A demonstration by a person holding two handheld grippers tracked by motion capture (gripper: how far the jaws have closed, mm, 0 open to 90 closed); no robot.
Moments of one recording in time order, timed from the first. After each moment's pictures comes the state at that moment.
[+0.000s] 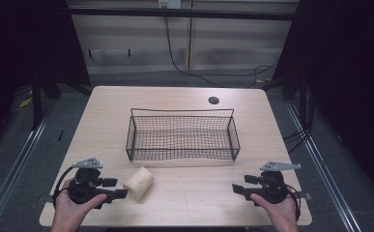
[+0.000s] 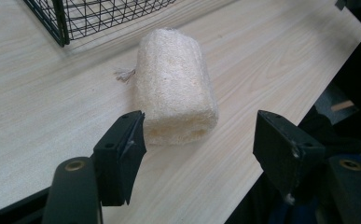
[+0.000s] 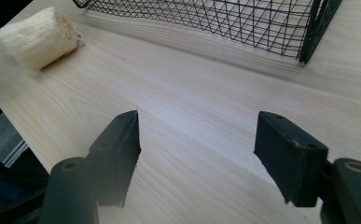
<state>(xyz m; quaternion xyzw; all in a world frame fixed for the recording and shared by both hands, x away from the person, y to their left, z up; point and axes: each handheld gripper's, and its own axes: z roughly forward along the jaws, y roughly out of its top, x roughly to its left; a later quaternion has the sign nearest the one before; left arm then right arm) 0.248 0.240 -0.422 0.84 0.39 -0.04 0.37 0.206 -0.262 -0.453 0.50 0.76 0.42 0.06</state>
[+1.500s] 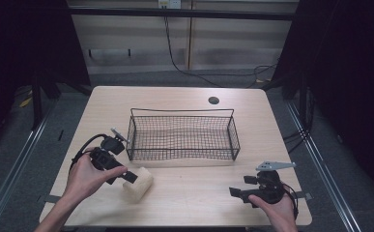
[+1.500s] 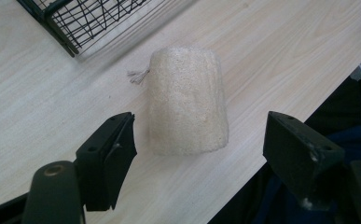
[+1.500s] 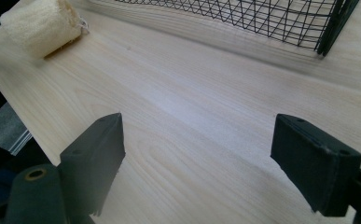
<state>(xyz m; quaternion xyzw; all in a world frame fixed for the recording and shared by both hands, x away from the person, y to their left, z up) 0.311 0.186 -0.383 0.90 0.40 -0.08 0.18 0.209 -0.256 -0.455 0.49 0.77 0.40 0.04</state>
